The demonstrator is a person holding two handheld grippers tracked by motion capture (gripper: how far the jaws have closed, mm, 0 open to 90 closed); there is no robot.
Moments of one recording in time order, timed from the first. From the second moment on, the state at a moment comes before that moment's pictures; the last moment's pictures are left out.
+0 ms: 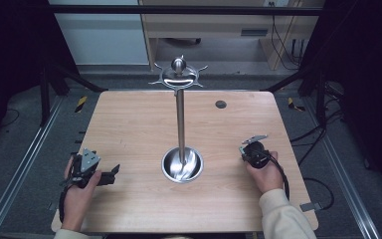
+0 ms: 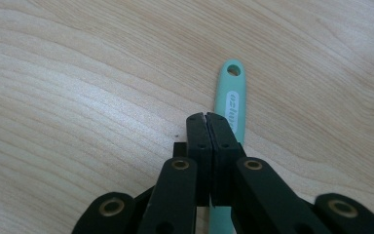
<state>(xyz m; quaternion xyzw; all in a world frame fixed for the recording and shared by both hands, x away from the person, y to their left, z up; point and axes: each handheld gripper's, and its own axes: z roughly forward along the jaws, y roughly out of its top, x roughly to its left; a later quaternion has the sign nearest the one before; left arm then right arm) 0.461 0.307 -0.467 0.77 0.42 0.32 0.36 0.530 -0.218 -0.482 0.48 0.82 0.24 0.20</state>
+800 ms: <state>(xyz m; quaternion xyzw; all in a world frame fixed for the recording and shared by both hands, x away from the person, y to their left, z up) 0.457 0.306 -0.468 0.77 0.41 0.32 0.36 0.560 -0.223 -0.450 0.51 0.82 0.19 0.15</state>
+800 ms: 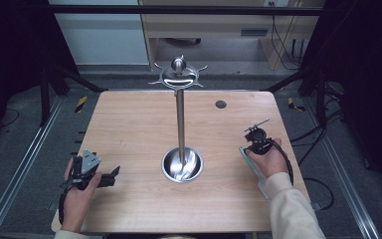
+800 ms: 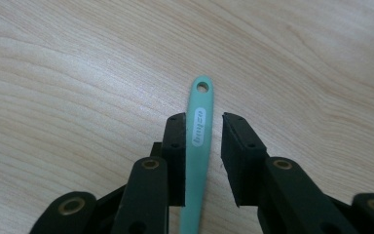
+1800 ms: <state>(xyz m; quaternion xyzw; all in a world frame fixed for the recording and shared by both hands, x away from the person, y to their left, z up) 0.457 0.304 -0.469 0.78 0.41 0.32 0.35 0.579 -0.219 -0.471 0.54 0.82 0.16 0.11</state>
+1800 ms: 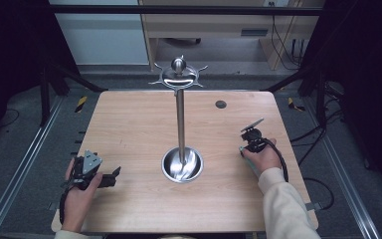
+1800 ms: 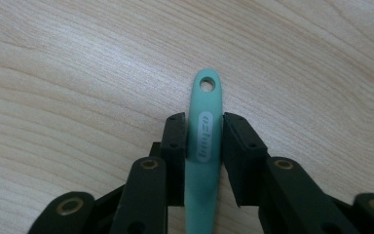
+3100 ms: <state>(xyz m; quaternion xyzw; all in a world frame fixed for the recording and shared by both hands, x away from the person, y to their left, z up) 0.458 0.305 -0.471 0.78 0.41 0.32 0.35 0.537 -0.216 -0.334 0.46 0.81 0.29 0.20</state>
